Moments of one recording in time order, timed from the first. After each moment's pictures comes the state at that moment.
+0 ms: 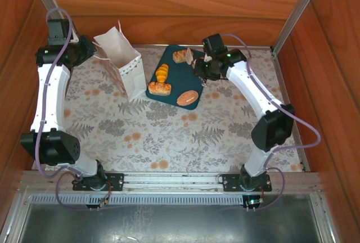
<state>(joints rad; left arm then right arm) 0.07 1.53 1.73 -0.89 0.16 -0.57 0.48 1.80 1.78 -0.99 -0.04 0.51</state>
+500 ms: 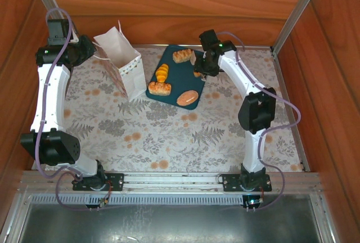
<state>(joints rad) 0.07 1.53 1.73 -0.89 0.16 -0.58 0.42 2.07 2.02 -1.09 0.00 0.50</state>
